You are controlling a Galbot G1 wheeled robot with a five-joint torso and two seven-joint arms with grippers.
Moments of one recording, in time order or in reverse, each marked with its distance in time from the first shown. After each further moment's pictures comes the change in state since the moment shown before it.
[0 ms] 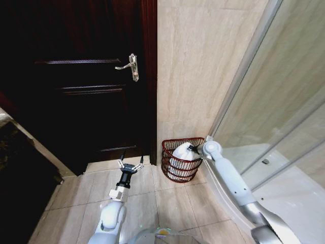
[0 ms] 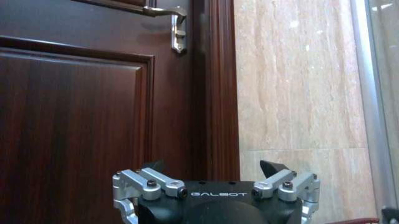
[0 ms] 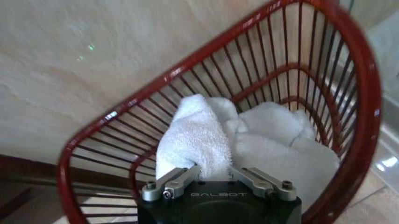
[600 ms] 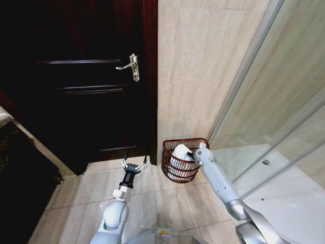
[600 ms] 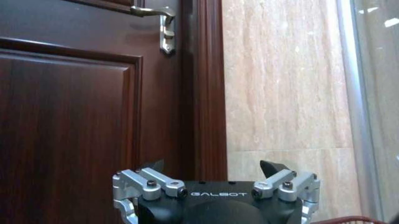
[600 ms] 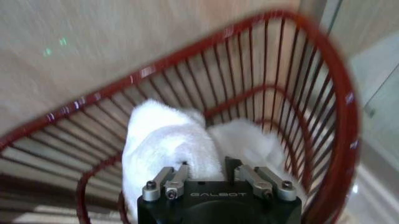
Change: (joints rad) left arm 0.007 0.001 0.031 -0.012 0.019 0.003 0.000; right arm -0.016 0.048 0.048 -0.069 -0.339 0.014 -0.134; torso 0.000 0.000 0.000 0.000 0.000
